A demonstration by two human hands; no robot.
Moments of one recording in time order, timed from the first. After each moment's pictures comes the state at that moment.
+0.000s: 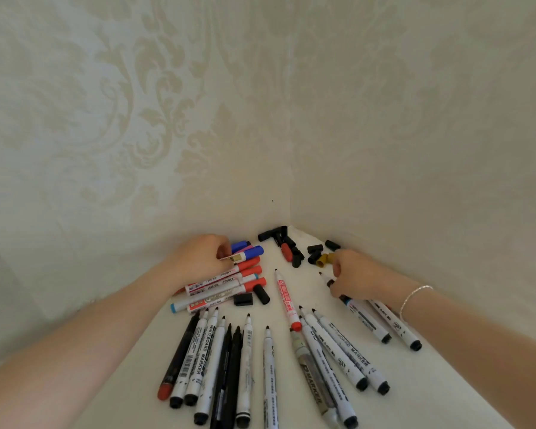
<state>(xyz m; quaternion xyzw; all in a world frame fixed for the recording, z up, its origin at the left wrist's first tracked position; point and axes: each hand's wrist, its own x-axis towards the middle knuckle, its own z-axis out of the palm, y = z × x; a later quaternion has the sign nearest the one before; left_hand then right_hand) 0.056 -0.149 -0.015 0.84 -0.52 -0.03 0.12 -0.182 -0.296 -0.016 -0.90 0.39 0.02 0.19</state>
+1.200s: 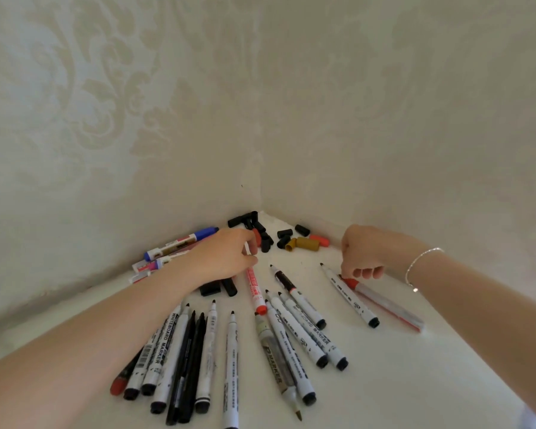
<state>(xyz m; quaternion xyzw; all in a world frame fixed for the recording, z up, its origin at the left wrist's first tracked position) -0.032 -0.189 -0.016 0.80 -0.57 -0.10 0.15 -0.228 -0.326 0.008 -0.86 0.47 0.10 0.19</state>
